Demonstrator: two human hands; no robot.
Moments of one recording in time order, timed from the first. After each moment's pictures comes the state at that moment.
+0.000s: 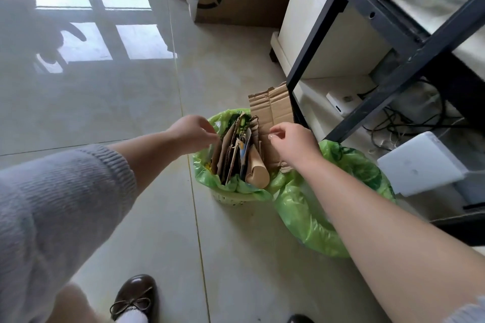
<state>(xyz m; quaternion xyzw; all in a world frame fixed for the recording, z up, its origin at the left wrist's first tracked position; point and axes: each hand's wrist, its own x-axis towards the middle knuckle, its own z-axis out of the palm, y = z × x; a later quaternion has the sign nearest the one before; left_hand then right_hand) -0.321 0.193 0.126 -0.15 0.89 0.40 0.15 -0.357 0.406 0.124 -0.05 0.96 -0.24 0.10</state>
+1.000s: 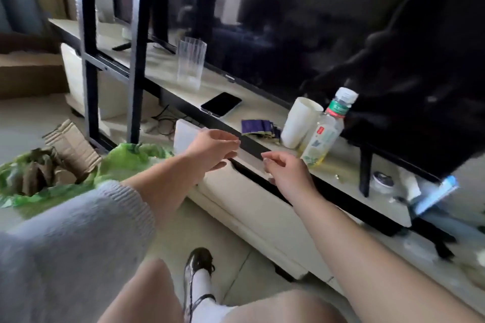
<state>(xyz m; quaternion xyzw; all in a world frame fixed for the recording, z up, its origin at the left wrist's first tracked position) -0.033 0.540 0.333 0.14 0.71 0.65 0.24 0.068 0.682 0.319 0.25 0.84 -0.44 -0.19</state>
